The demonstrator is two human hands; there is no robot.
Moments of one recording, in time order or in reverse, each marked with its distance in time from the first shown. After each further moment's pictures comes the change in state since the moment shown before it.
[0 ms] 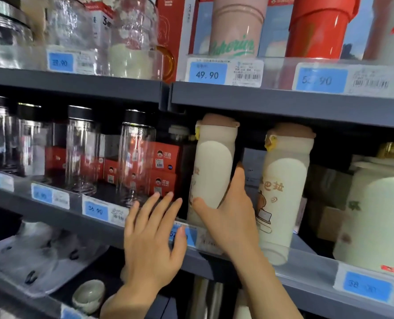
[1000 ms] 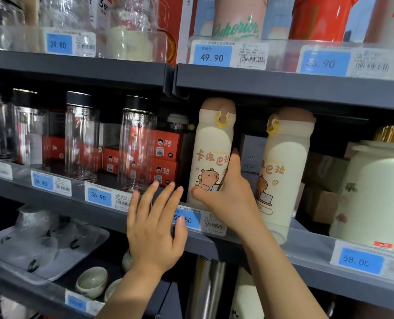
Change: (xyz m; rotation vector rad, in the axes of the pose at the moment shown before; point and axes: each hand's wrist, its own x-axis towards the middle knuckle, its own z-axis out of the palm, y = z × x) left_hand -0.011 -0.008 0.010 0.017 0.131 0.049; right_hand 0.005 -0.002 0.000 -0.001 -0.094 -0.005
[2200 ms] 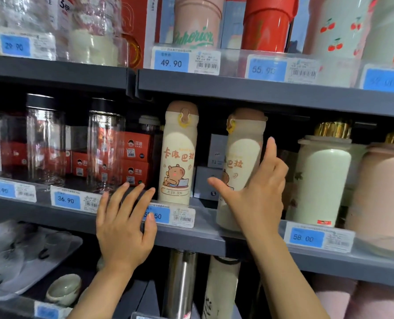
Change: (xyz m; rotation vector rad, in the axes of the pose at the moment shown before) left_hand -0.001 0.000 -0.002 0.025 0.009 0.019; right_hand -0.034 0.027 -0.059 -0.363 0.585 0.021
